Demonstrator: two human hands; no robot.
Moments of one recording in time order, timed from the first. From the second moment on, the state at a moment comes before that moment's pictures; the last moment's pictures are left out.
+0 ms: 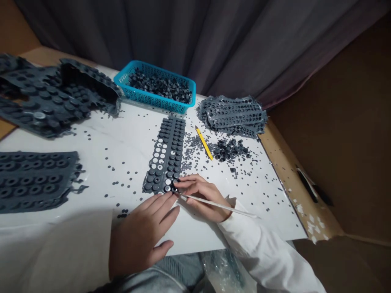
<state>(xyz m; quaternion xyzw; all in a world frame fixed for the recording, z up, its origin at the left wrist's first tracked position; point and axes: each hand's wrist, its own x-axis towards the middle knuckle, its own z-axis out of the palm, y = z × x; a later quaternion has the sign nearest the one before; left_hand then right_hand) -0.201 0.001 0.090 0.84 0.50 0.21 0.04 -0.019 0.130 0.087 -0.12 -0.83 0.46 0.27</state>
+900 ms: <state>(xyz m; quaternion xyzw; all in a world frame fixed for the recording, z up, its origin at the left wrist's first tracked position) -0.224 0.052 0.082 0.75 0.58 0.26 0.16 -0.017 0.132 0.089 -0.15 -0.83 0.48 0.24</state>
